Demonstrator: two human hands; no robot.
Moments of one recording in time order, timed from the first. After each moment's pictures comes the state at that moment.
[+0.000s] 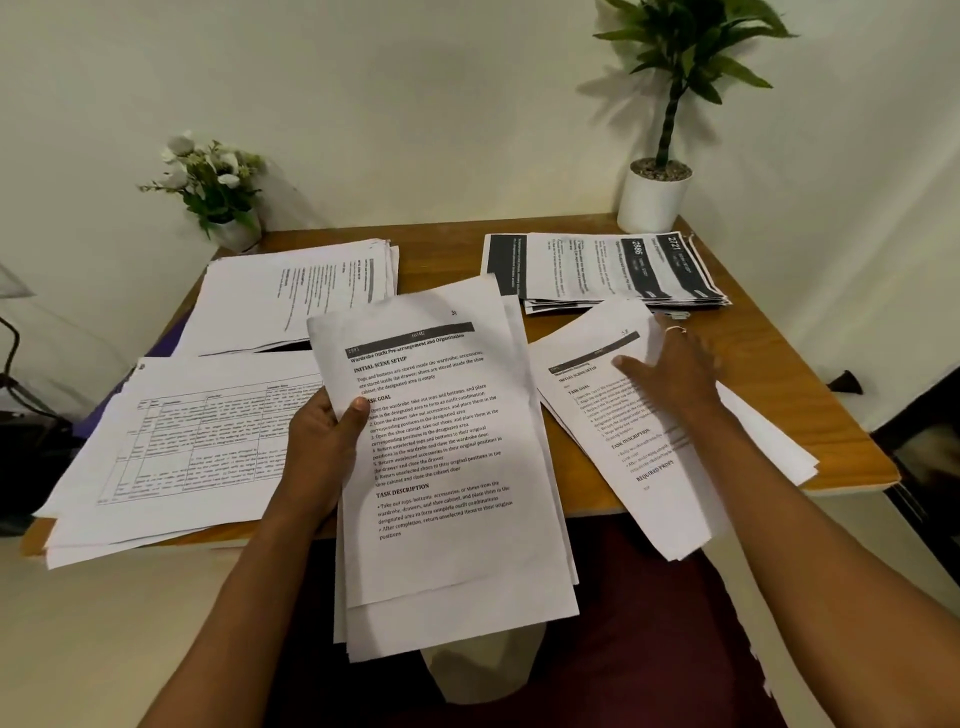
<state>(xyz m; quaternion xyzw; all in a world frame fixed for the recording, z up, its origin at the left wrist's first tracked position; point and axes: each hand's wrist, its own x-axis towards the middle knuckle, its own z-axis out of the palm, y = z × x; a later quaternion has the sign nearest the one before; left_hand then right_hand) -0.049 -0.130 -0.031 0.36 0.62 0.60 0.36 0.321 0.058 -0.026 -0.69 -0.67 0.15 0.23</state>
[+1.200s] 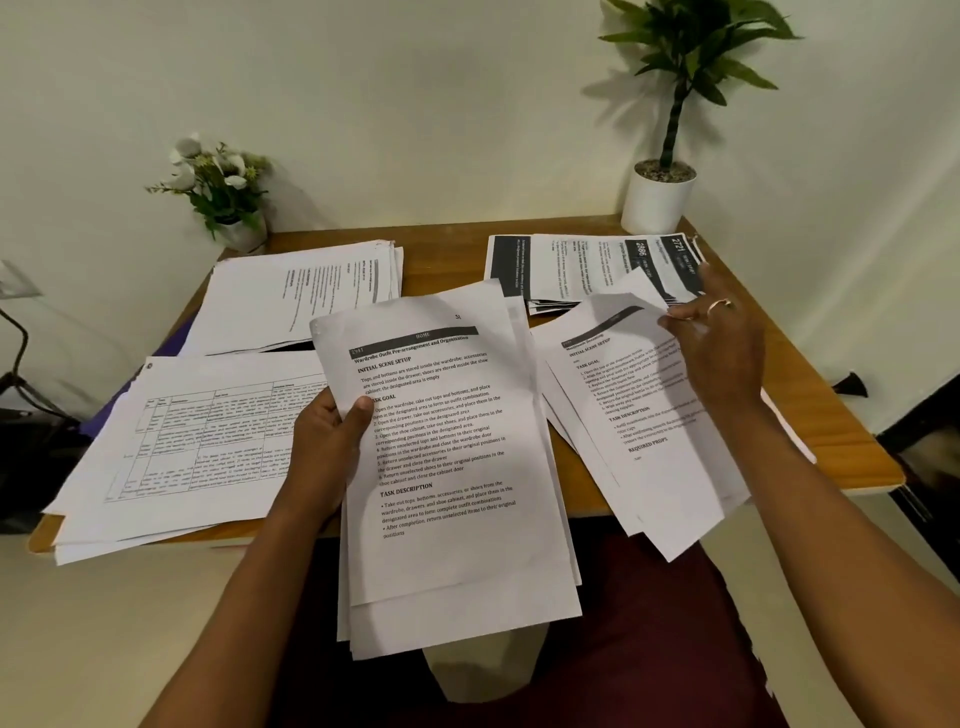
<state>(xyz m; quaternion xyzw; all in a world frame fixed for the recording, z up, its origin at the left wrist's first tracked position) -0.044 -0.132 -0.025 0.34 0.60 0.61 0.38 0.340 0.046 0.009 -0.56 -0.70 0.05 0.44</state>
